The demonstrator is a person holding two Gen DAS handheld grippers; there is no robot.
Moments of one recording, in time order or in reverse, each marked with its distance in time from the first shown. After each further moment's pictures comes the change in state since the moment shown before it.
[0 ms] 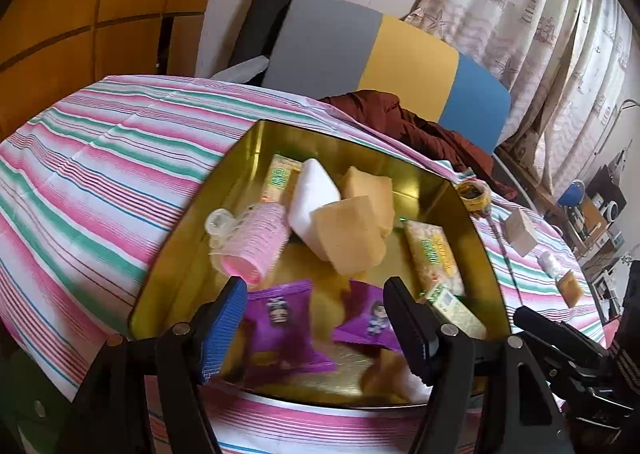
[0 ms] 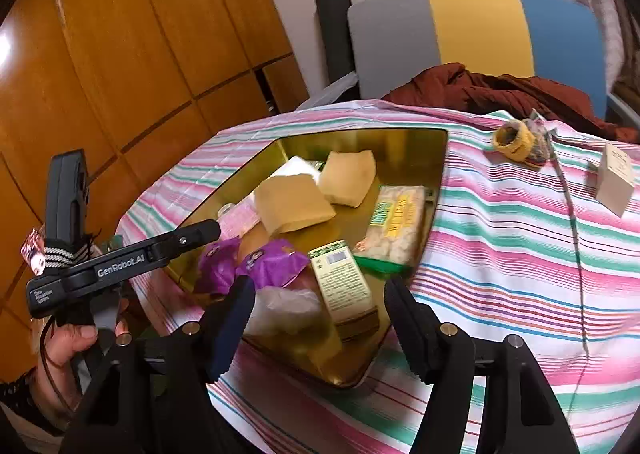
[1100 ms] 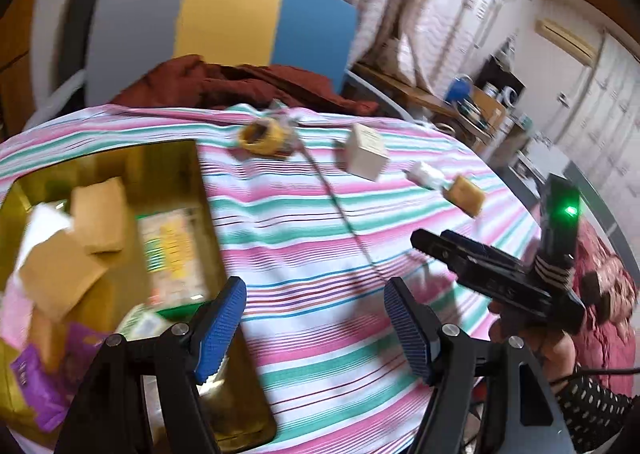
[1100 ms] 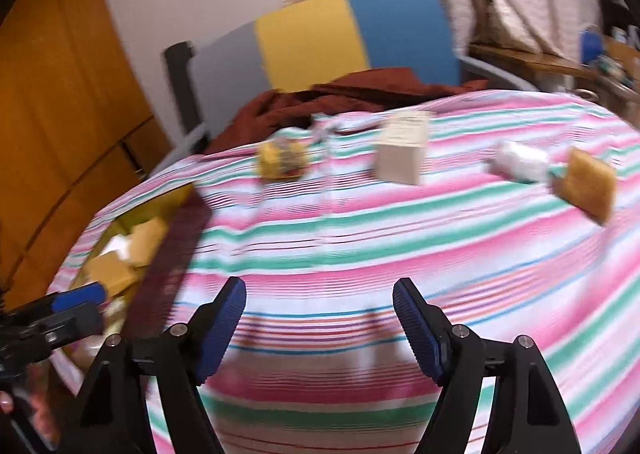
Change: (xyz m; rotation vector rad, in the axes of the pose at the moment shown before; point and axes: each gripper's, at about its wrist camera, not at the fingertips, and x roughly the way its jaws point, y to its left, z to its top) left arm 0.035 -0.201 -0.012 0.398 0.191 -0.358; right arm -0.089 -0.179 -0.020 0.306 -0.125 -0.380
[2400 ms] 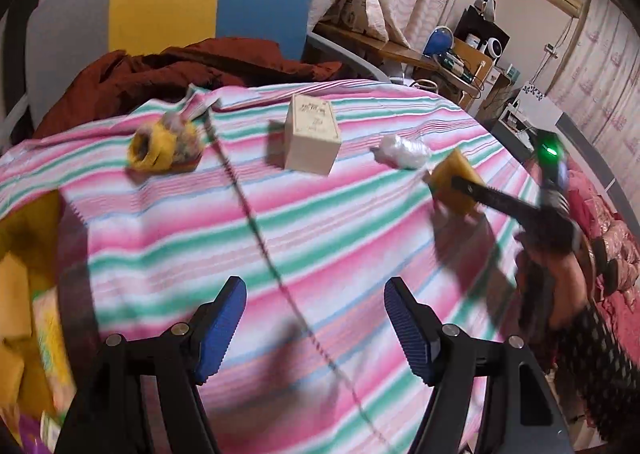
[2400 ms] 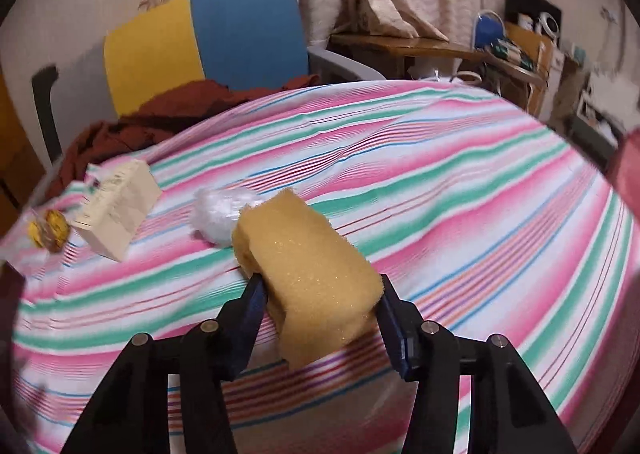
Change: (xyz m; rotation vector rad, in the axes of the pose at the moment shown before) left arm 0.109 -0.067 0.056 0.111 0.132 -0.010; right arm 0.016 -0.202 0.065 0.130 0.023 -0.366
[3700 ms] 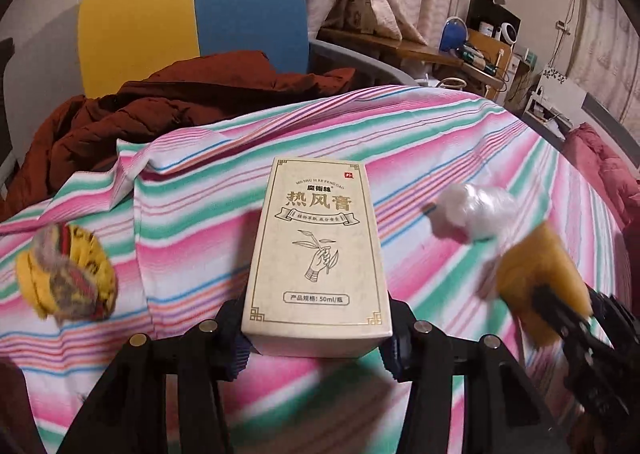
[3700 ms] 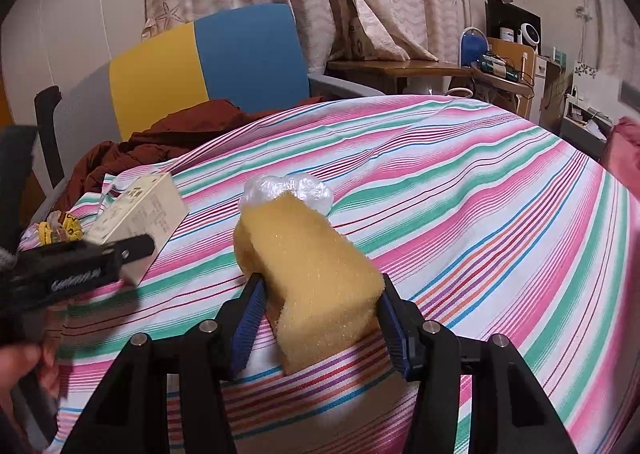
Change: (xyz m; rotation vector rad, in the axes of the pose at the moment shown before) left arm 0.122 -0.017 0.074 0.092 -0.064 0.119; right arm 0.001 0.044 -0.035 0.027 -0.131 -0.040
